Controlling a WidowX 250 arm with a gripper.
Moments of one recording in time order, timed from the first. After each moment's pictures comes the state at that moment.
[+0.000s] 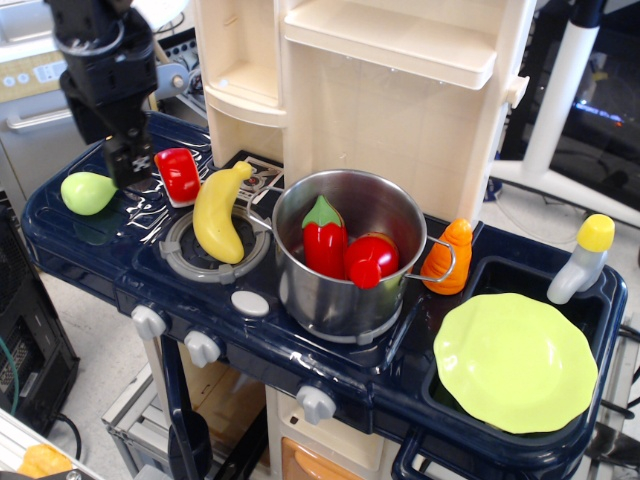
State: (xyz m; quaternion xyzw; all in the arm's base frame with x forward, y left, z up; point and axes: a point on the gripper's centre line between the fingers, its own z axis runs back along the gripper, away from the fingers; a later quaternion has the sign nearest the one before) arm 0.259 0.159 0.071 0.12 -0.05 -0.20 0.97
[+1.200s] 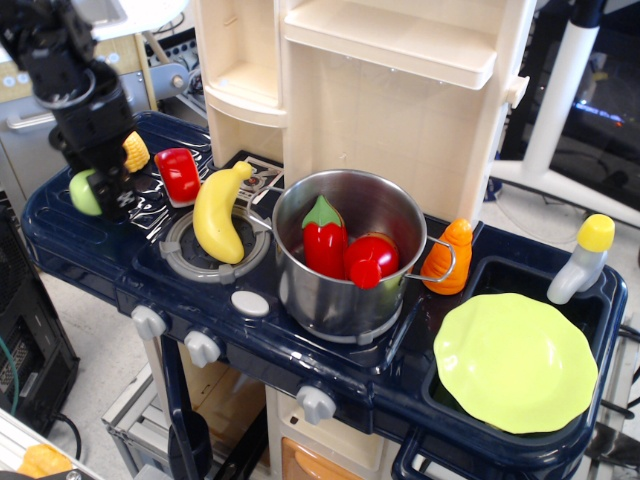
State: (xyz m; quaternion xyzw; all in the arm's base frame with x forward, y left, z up) arm 0.252 0.162 0.041 0.07 -0.07 -0.18 0.98
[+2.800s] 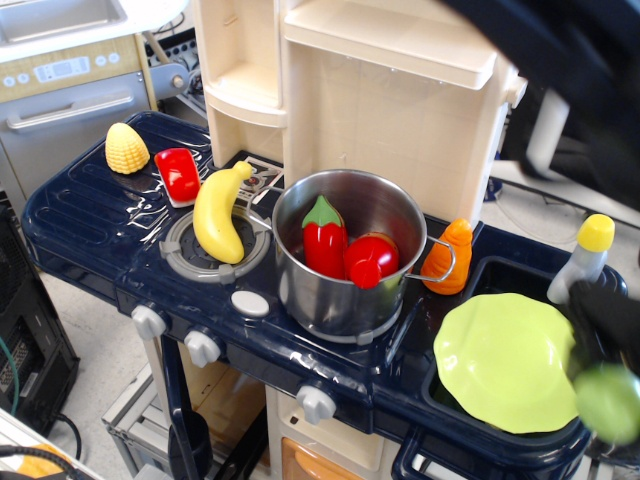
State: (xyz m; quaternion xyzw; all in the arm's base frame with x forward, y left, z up) arm 0.252 -0.223 0.043 0.03 -0.14 -0.19 0.97
